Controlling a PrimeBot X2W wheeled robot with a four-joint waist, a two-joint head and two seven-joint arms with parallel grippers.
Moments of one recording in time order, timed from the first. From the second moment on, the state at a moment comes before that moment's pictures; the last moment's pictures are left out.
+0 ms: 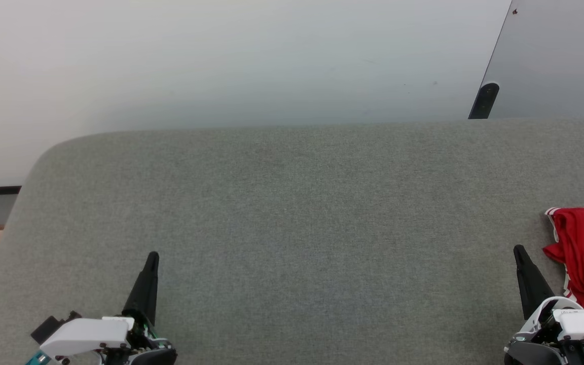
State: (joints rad) left arm -0.10 0.05 0.11 0.25 -1.61 -0.13 0.11; right arm -0.11 -0.05 -0.11 0.25 1.61 0.13 0.11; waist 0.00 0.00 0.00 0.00
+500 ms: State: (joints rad) left arm -0.10 0.05 0.11 0.25 -1.61 -0.13 0.11; right arm -0.11 -0.05 -0.11 0.25 1.61 0.13 0.11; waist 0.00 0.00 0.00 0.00
